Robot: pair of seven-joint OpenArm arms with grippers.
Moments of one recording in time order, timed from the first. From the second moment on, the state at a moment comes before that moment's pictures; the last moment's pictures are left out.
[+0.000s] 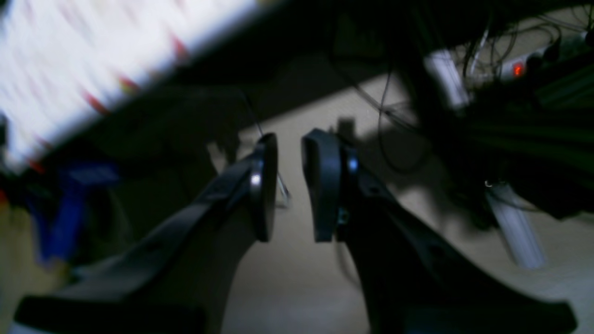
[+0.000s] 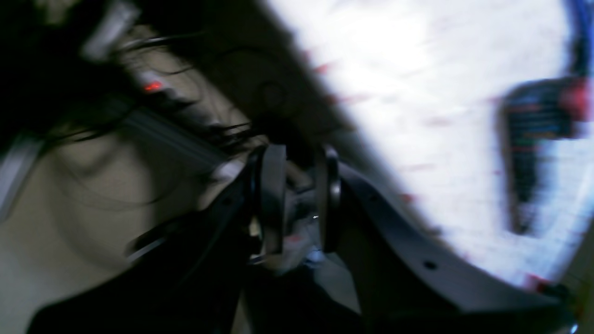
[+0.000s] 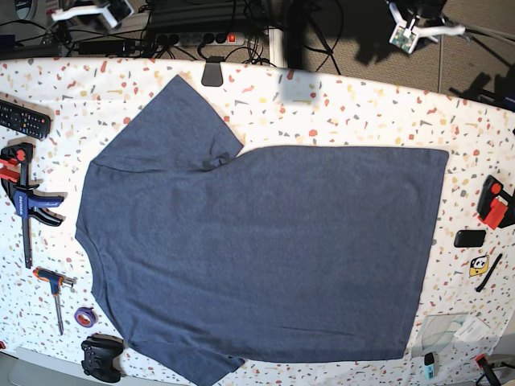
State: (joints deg) left arm 48.9 -4.4 -11.1 112.7 25.7 -21.7 15.9; right arm -64.3 33.6 0.1 115.1 -19.6 -9.1 -18.2
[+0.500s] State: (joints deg) left arm 39.9 -22.5 -11.0 116.0 25.6 -25.1 15.7; right arm -61.9 41.1 0.2 120.0 -23.2 -12.2 -25.8
